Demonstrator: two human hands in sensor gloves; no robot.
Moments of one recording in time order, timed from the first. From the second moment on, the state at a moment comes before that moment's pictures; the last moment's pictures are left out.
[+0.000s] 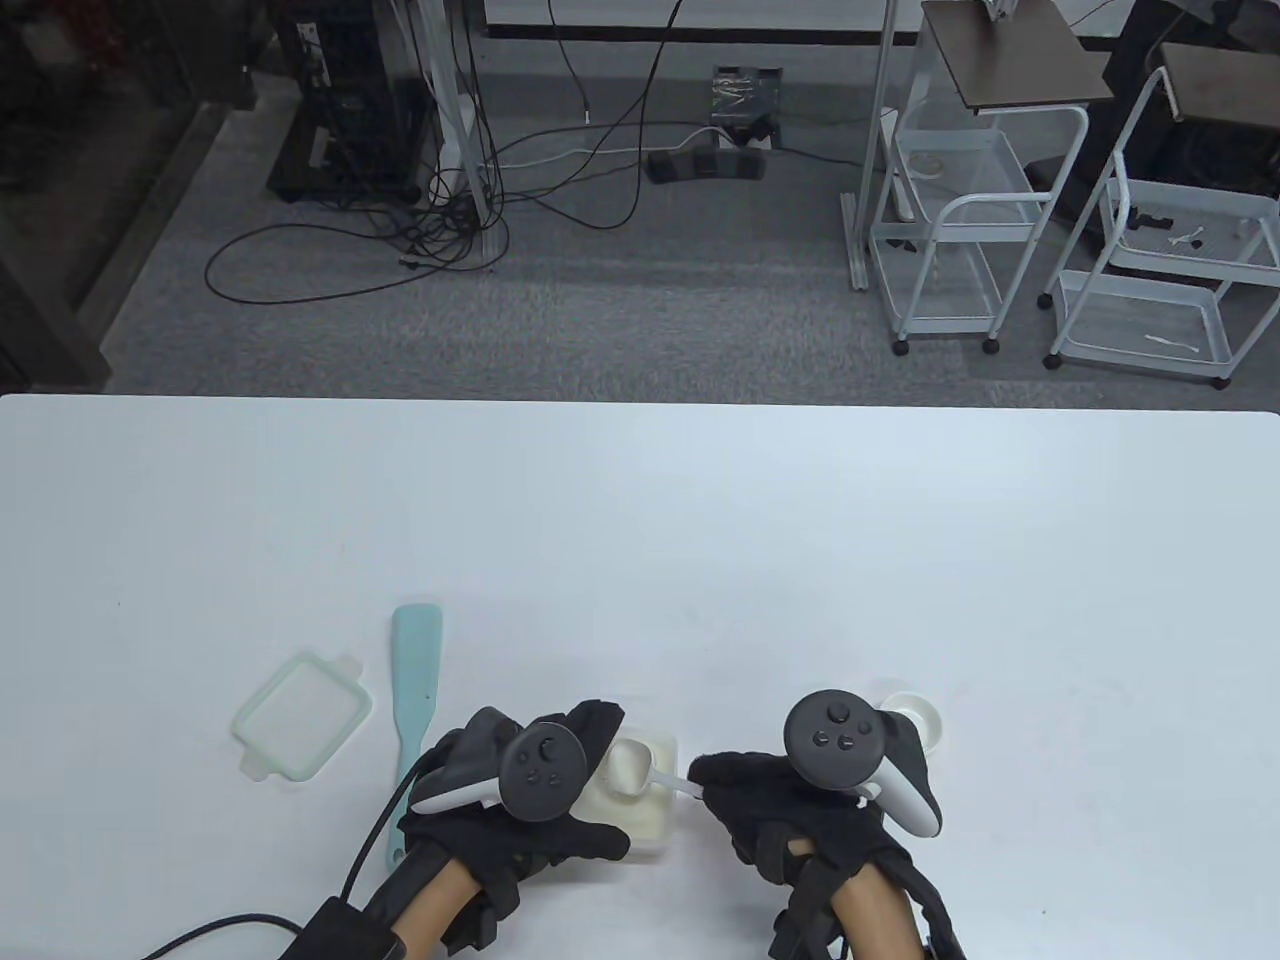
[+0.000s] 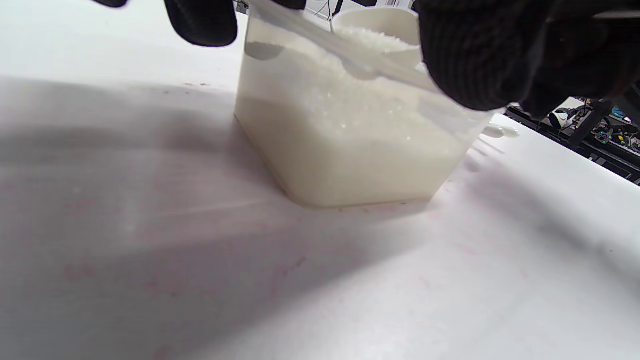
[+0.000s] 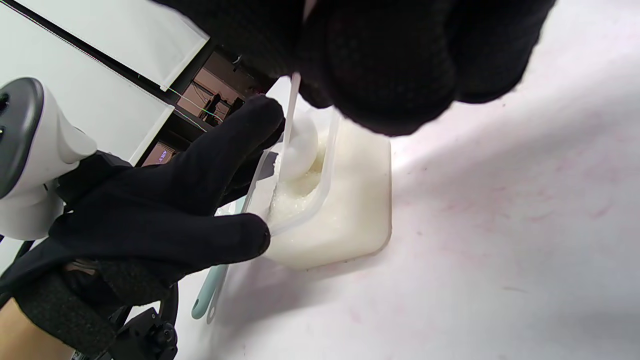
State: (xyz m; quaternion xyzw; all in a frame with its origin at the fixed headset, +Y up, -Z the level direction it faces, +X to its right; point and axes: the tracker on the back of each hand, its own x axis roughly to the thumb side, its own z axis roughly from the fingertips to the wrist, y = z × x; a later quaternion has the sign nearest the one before) left_hand -0.129 -0.722 -0.249 -0.21 -0.32 0.11 0.92; right_hand 0.118 -0.697 -0.238 0.16 0.23 0.87 0.40
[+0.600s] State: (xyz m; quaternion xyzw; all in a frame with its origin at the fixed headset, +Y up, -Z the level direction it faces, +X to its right) left_hand -0.129 -0.717 -0.247 -0.18 -0.33 0.09 0.92; right_hand 0.126 -0.693 -0.238 0.16 0.23 0.85 0.44
